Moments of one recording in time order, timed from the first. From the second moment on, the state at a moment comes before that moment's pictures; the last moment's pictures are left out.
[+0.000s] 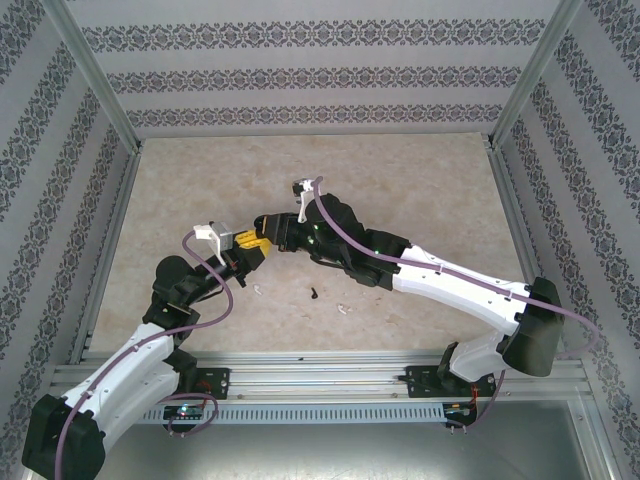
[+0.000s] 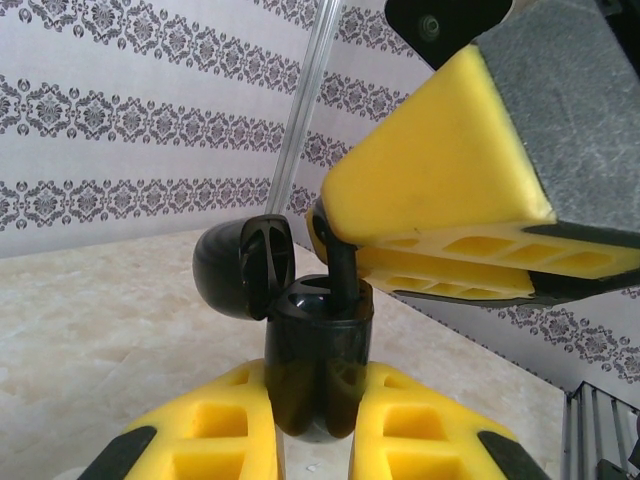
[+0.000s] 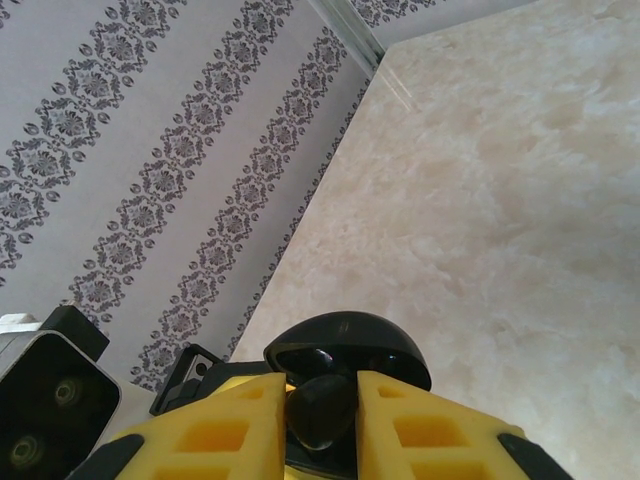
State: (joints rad) left arm -0.36 0.75 0.30 0.57 0.51 -0.33; right arm 1.02 1.43 1.27 -0.19 0.07 0.81
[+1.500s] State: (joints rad) left arm -0.36 0.78 0.41 0.49 0.53 -0.24; right arm 1.01 1.52 1.72 -0.84 0.02 0.76
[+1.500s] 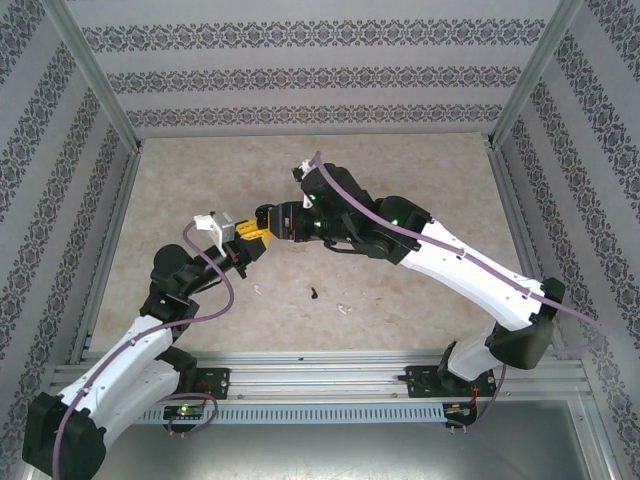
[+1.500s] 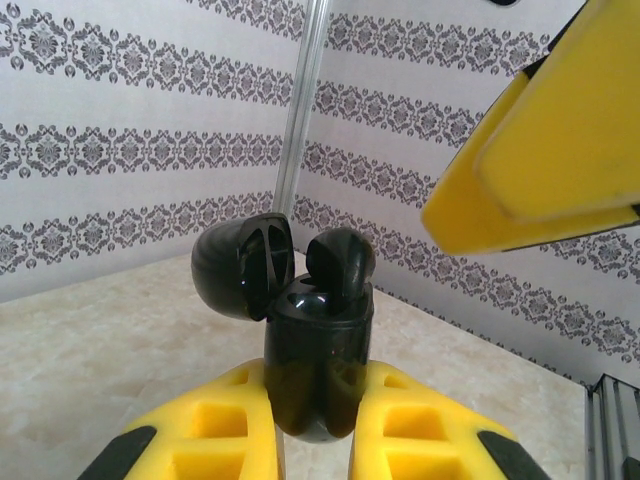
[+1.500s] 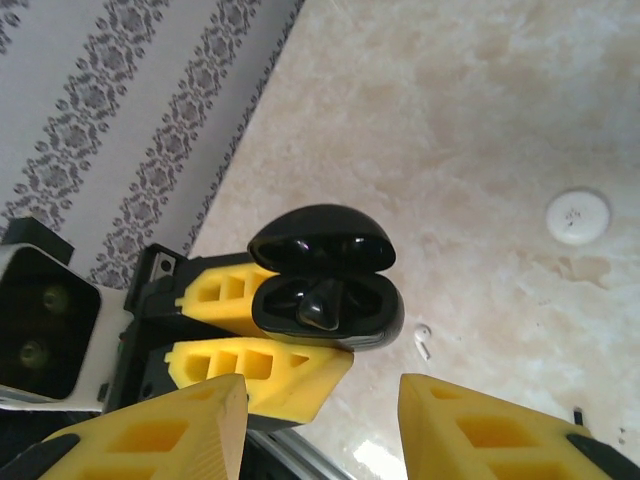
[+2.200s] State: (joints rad) left arm -0.36 0.78 0.41 0.47 0.54 -0.23; right arm 1.01 1.58 1.76 -0.84 -0.04 0.75
